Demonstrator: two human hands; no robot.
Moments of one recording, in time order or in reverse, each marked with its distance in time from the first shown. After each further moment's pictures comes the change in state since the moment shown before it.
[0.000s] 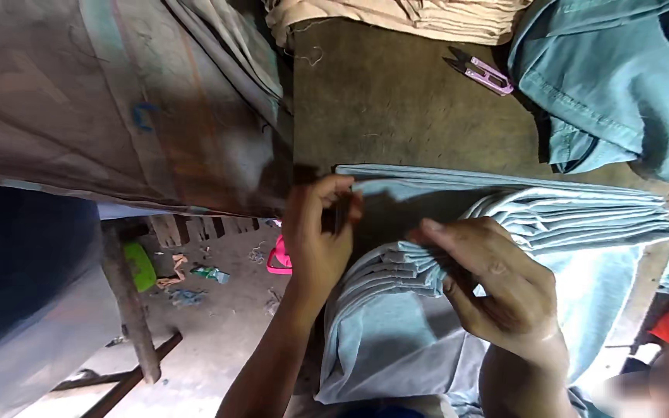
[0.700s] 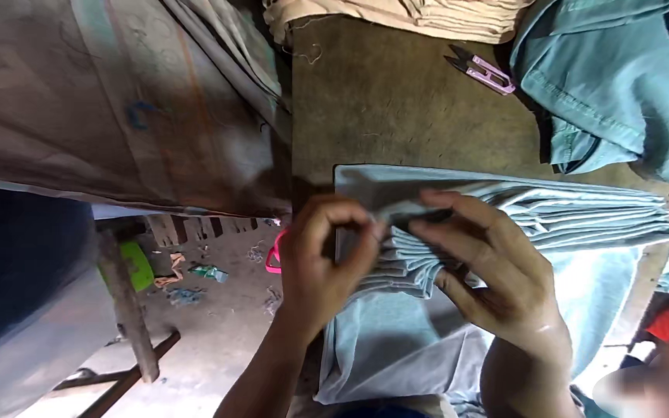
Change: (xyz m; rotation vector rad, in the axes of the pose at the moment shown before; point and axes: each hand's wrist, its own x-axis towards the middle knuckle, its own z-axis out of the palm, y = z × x) left_hand 0.002 0.031 -0.022 -0.217 -0.161 -0.088; right_hand 0.002 0.008 -0.006 0.006 -0.089 0.050
